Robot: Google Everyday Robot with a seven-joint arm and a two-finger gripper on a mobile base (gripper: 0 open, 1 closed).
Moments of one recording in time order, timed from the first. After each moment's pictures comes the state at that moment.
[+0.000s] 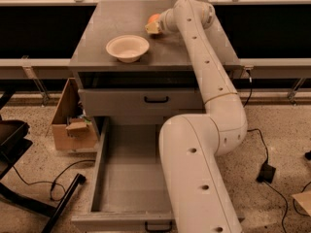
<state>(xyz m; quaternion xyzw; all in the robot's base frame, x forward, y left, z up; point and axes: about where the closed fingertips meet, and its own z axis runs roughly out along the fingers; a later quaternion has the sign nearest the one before) 0.987 -0.030 0.854 -0.26 0.81 0.08 0.52</state>
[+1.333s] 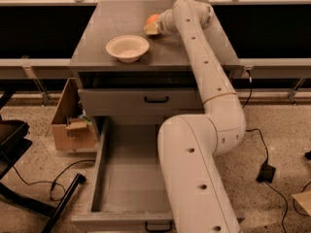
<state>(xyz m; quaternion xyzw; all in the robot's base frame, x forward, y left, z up) 0.986 -0.026 0.852 -0.26 0.81 0.09 0.52</state>
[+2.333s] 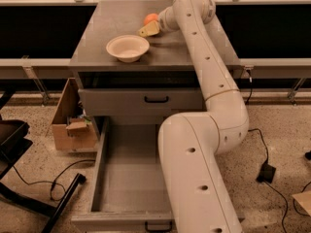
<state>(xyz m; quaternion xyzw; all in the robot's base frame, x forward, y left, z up) 0.974 -0.030 0.861 -0.27 0.82 0.08 0.50</state>
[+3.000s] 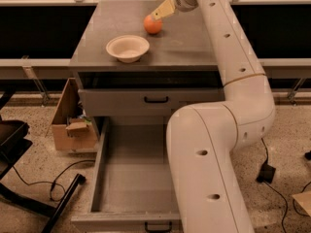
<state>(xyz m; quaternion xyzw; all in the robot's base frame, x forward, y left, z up) 0.923 -0.091 0.940 -0.24 0.85 0.02 0.46</state>
